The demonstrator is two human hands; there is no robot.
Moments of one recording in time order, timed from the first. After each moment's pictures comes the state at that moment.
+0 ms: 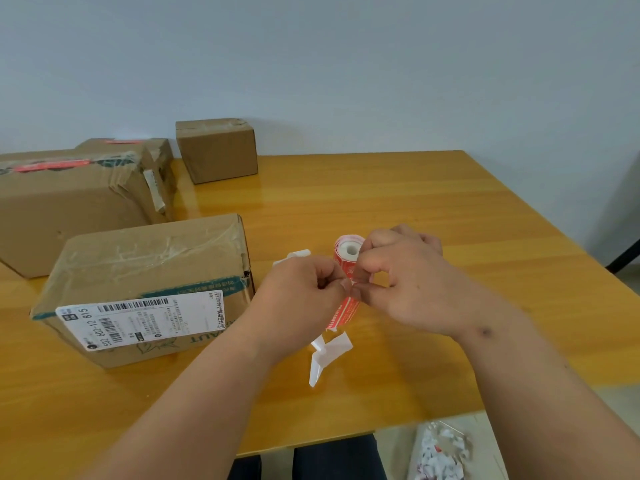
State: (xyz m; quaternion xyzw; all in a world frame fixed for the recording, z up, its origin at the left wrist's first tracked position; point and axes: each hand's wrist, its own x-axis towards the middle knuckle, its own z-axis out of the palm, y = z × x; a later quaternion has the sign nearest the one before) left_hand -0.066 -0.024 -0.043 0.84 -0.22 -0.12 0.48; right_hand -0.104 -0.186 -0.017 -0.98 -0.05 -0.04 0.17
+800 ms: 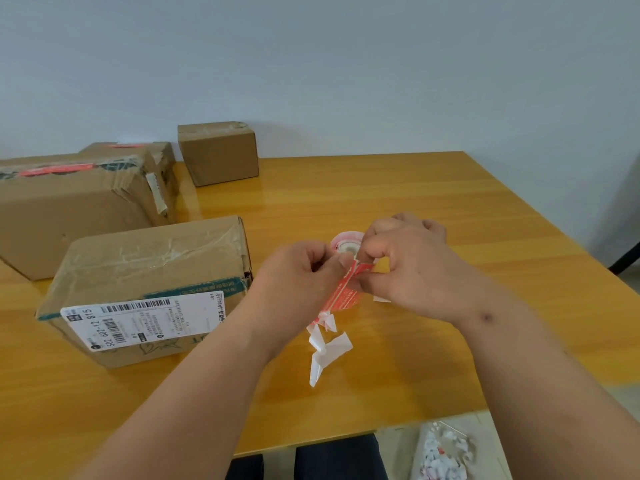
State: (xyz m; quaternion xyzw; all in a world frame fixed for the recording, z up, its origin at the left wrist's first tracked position) left_hand -0.069 -0.024 -0.026 0.81 -0.18 -0.14 0.55; right_hand -0.100 -0.188 -0.006 -0.98 -0.05 -0.07 0.17
